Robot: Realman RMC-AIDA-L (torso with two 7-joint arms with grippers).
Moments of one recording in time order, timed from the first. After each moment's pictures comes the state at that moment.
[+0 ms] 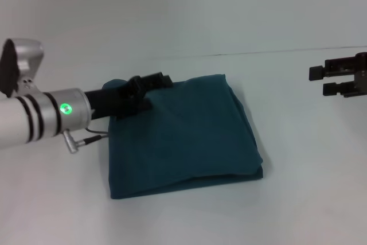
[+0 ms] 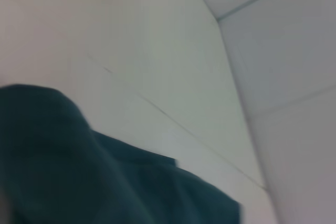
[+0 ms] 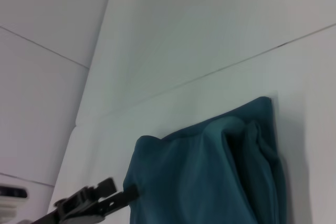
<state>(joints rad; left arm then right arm) -0.74 -2.16 0.83 0.59 1.96 1.01 -2.51 0.68 1.81 -0.50 -0.71 -2.26 -1.65 2.54</state>
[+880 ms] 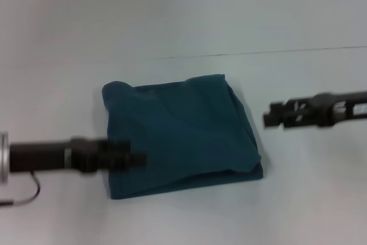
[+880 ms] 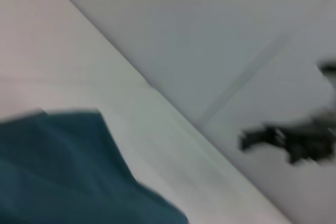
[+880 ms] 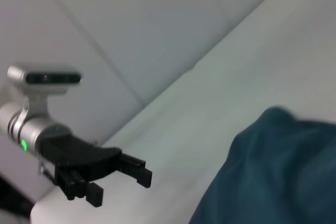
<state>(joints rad) -0.58 -2.08 0.67 0.78 2.05 1.71 -1.93 0.65 1.93 -0.55 -0.71 -2.14 -1.77 1.90</state>
